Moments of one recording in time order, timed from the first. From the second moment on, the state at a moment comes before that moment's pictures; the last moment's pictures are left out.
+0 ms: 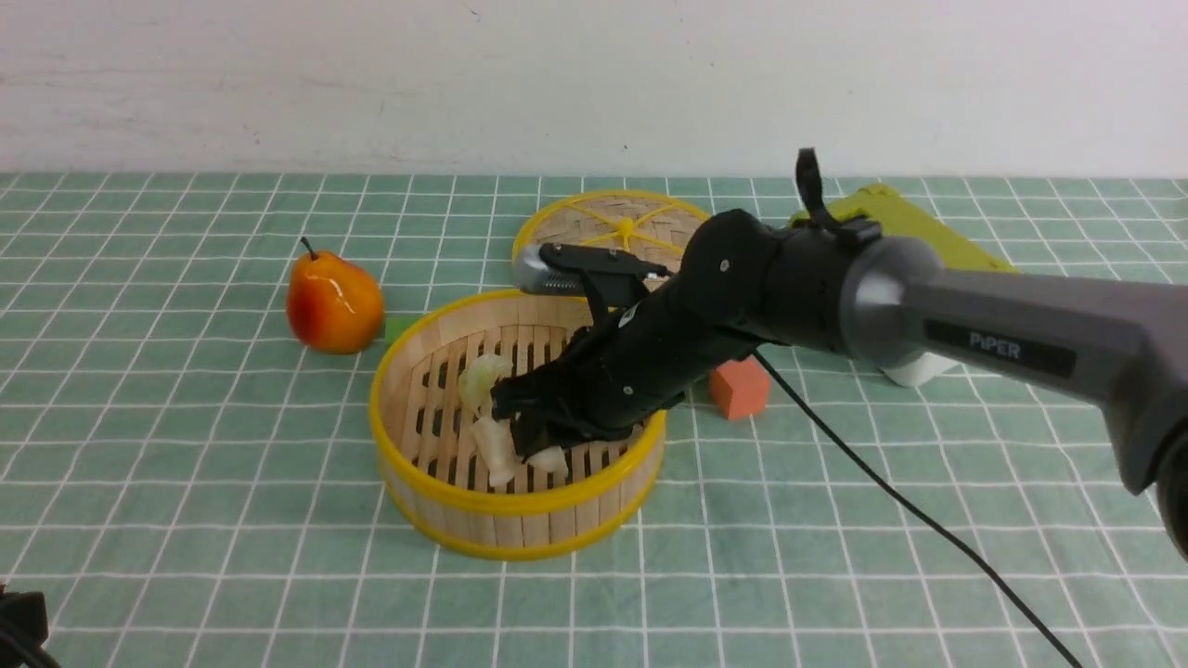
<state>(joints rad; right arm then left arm) 0.57 2.17 -1.66 0.65 0.60 -0.20 -0.43 0.39 -0.44 0.28 0.65 -0.50</state>
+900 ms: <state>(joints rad) 0.56 2.17 -1.67 0.49 0.55 -0.20 -0.43 0.39 -0.44 0.28 0.65 -0.50</state>
